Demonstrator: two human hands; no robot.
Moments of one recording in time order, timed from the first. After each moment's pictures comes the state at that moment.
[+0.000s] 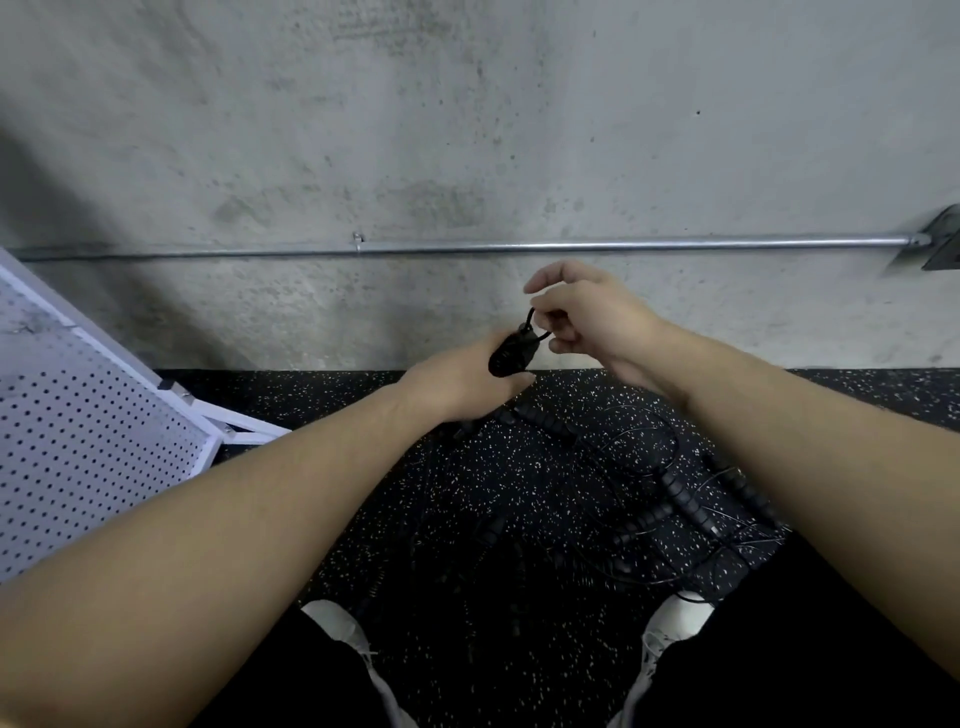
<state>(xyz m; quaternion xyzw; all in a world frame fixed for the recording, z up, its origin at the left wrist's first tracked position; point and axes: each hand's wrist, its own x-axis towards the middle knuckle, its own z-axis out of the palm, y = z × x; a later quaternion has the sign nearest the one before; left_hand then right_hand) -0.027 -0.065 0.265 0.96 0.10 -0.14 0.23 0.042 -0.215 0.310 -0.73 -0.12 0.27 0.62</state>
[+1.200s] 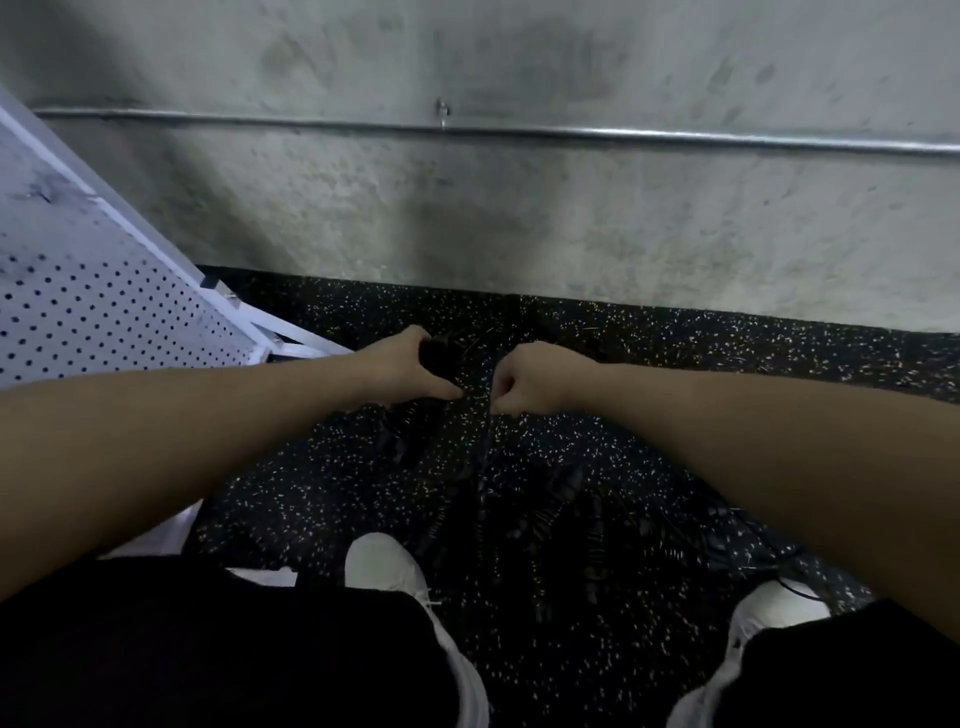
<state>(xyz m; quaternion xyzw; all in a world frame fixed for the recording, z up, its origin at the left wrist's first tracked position) -0.090 0.102 0.149 0.87 0.27 -0.23 0.33 0.013 -0.076 0.134 -0.81 -0.45 0.35 0.11</state>
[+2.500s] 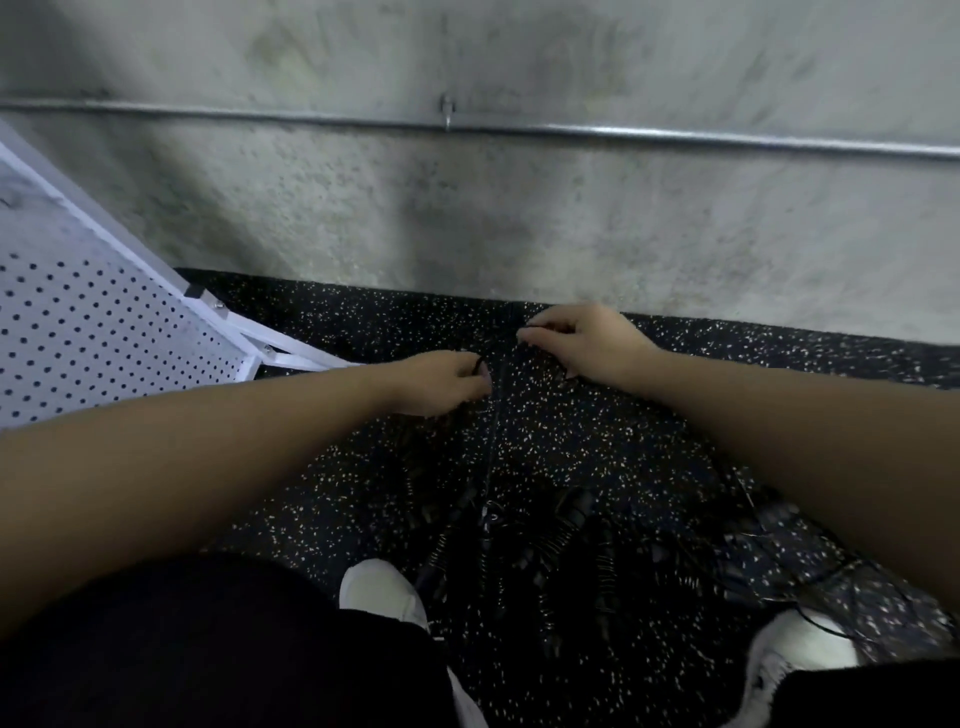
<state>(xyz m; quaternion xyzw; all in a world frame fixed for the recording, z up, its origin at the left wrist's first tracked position) -0.052 0.100 0.118 0.89 0.12 -0.29 0.33 0.062 -0.090 0.132 -0.84 -0.32 0.27 0.34</state>
